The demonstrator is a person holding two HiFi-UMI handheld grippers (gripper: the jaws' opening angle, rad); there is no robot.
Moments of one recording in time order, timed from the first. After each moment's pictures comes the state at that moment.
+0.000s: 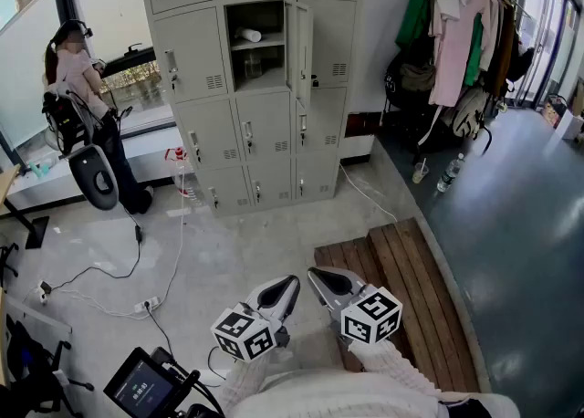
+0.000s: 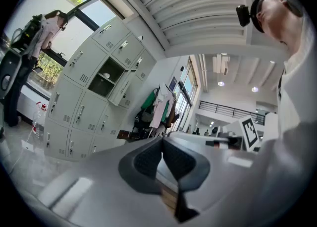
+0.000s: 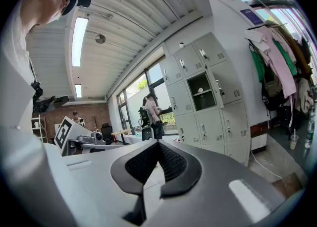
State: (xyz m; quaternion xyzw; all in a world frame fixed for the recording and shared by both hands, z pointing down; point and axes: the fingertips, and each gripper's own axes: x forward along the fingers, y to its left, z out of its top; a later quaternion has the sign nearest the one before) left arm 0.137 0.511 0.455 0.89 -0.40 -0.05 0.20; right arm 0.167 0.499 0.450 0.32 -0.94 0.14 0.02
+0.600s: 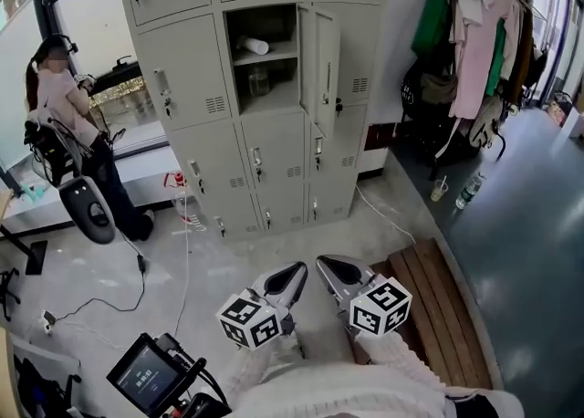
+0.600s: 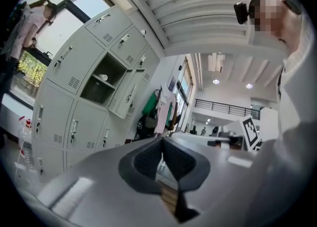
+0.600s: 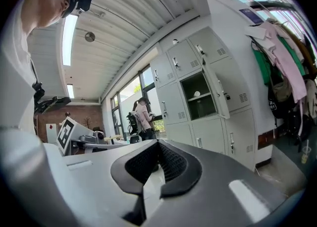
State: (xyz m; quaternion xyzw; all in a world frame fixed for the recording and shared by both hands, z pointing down) left arm 0.079 0.290 0.447 0.91 -0.38 -0.05 0.16; right arm 0.110 0.284 0.442 0.34 -0.93 0.11 0.00
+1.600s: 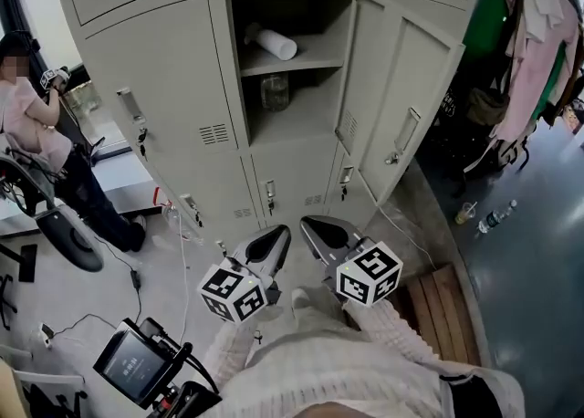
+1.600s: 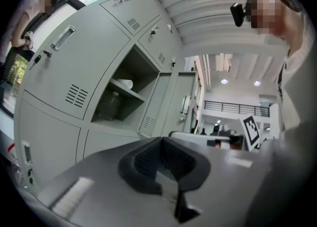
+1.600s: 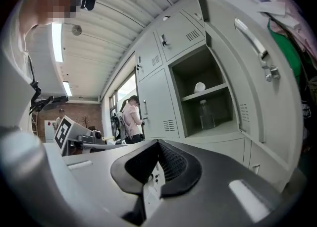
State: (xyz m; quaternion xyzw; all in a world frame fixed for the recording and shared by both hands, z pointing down) left arm -0.043 -0.057 0.425 0.90 -0.42 -0.06 0.14; right arm -0.011 -0.068 0.418 0.32 -0.94 0.09 0.00
